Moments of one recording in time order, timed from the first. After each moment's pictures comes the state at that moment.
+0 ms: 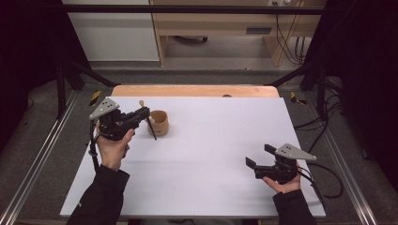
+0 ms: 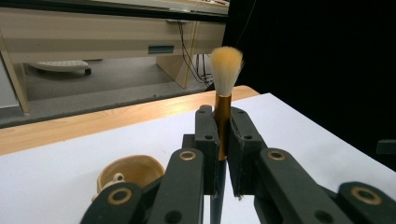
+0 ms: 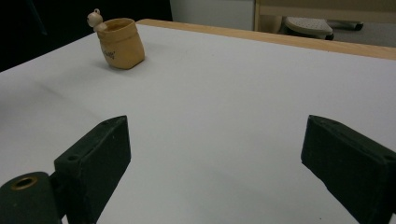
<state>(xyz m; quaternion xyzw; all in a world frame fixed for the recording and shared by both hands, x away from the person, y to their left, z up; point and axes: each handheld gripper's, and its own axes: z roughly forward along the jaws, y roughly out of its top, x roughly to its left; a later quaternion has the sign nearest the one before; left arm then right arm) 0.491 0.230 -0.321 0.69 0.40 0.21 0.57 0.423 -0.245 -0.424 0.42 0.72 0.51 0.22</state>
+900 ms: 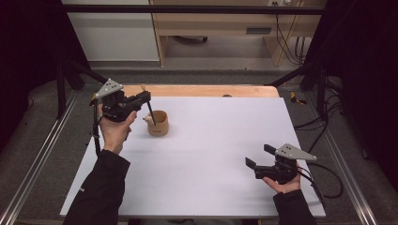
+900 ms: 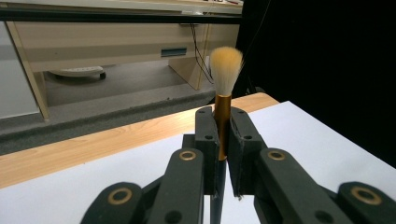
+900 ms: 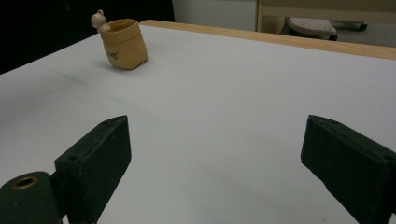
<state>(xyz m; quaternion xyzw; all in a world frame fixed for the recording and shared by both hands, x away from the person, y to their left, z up) 0.528 0.224 -0.298 0.69 0.40 0.23 0.55 0.423 -0.245 -0.424 0.41 0.72 0.52 0.21</state>
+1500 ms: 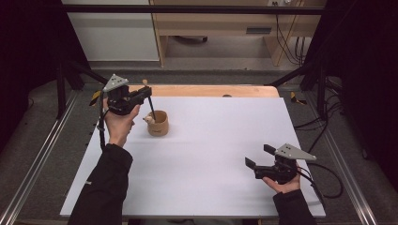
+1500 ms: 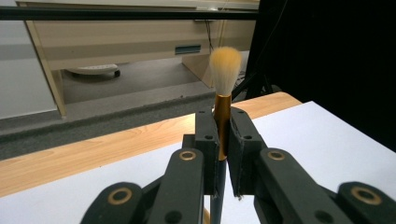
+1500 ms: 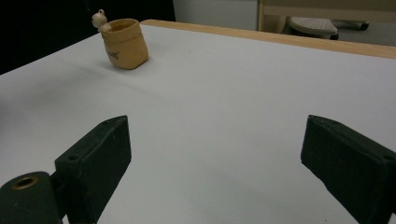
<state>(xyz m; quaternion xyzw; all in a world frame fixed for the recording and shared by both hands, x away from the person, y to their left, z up) 0.556 0.222 -0.308 0.69 0.42 0.25 0.54 0.423 -0.244 -0.424 0.42 0.72 0.52 0.21</state>
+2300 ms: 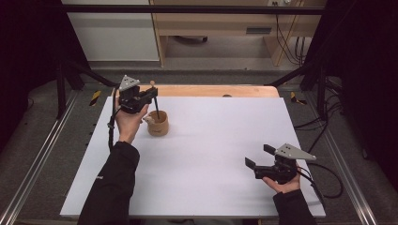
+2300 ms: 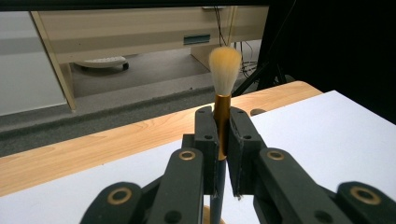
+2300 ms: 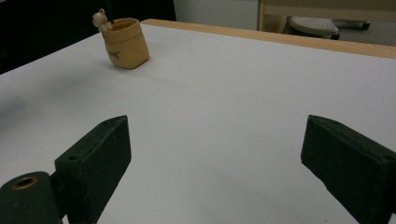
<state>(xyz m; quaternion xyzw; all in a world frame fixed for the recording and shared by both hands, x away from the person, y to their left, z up) 0.583 0.206 -0.334 0.70 0.43 0.26 0.51 0.423 -0.244 -0.425 0.41 0.72 0.52 0.21</state>
